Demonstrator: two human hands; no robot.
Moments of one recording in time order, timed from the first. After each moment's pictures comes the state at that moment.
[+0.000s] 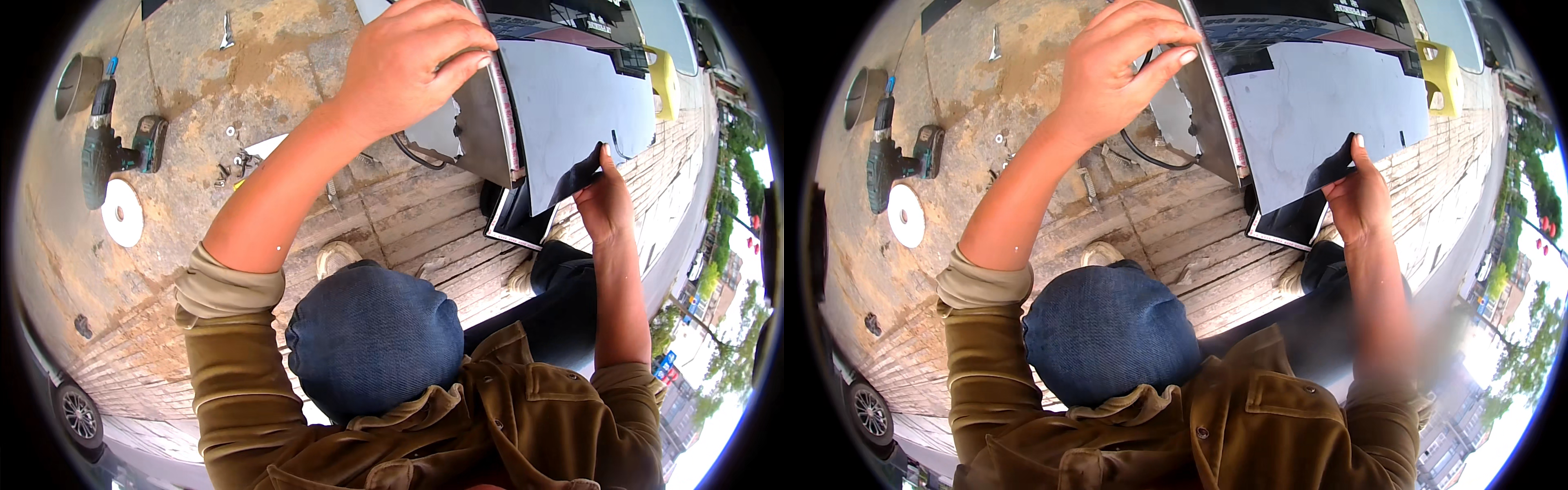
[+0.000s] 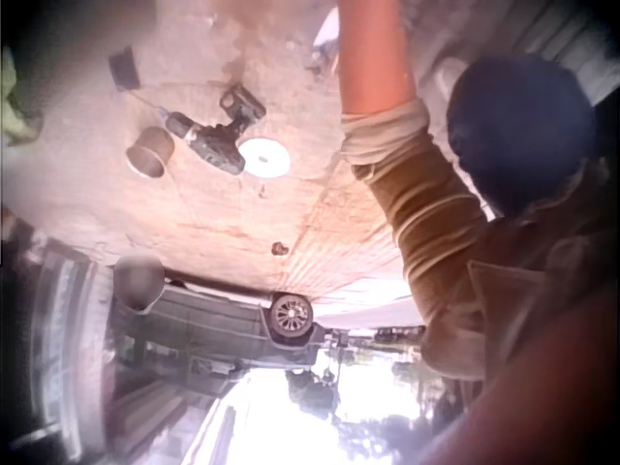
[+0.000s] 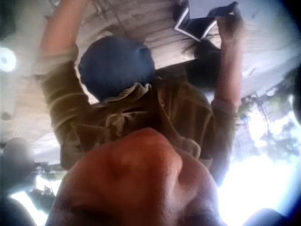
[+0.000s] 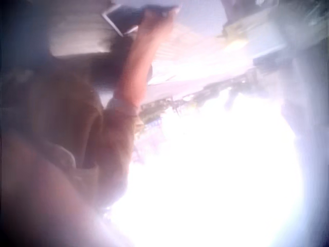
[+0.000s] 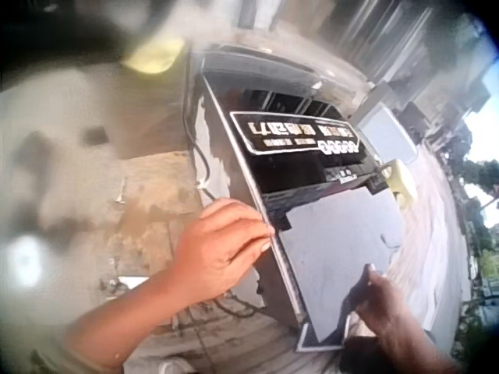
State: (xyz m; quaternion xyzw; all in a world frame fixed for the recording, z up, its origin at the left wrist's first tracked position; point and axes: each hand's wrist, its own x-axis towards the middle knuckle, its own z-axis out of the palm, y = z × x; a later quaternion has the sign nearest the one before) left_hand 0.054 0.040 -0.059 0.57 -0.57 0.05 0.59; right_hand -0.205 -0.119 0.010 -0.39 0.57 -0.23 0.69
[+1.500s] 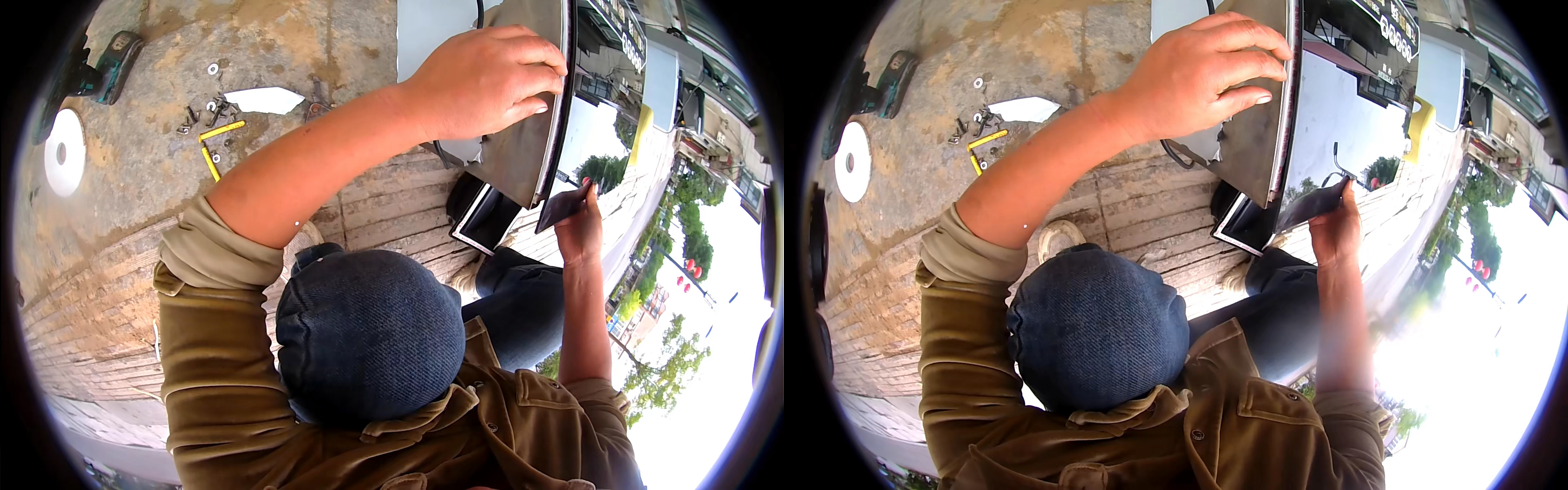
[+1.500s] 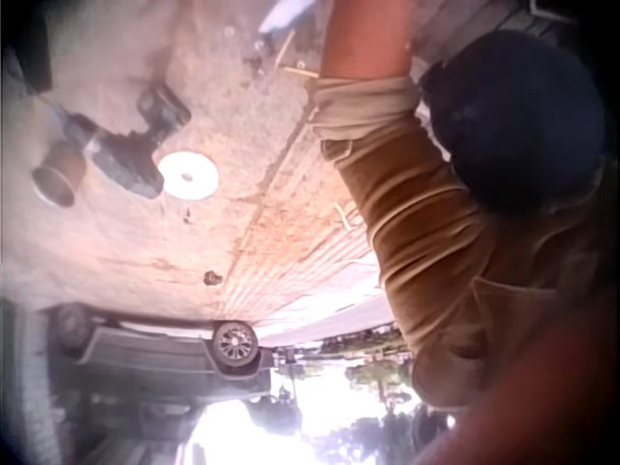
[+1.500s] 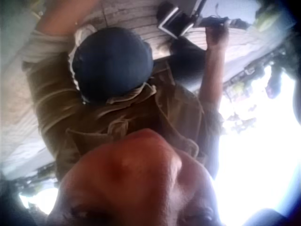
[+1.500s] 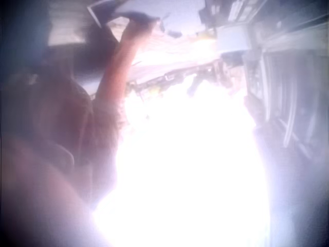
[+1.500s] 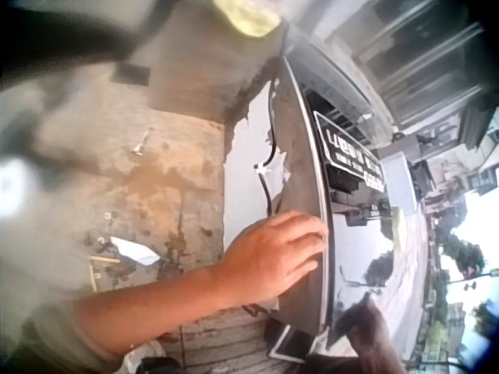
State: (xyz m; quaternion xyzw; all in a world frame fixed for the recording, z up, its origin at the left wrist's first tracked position) left_hand 0.032 0.037 -0.105 0.60 -0.48 0.11 0.63; right_hand -0.217 -0.126 -0.004 -0.42 0.56 -0.19 0.69
